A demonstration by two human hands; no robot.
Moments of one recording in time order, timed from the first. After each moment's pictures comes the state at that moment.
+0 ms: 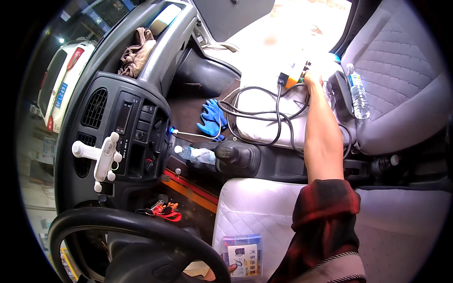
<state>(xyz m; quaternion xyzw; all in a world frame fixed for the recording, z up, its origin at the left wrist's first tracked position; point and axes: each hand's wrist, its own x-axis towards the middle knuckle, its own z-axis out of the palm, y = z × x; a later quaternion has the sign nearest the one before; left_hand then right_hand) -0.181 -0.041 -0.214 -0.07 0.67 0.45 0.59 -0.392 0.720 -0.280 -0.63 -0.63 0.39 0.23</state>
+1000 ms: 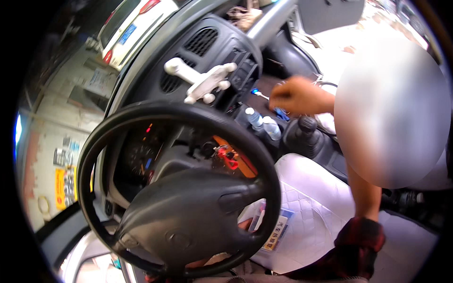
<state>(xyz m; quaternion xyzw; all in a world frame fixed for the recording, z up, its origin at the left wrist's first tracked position) -0.111 -0.055 -0.183 -0.09 0.67 0.48 0.56 -0.398 0.347 -0.007 0.22 -0.86 0.45 -0.08</state>
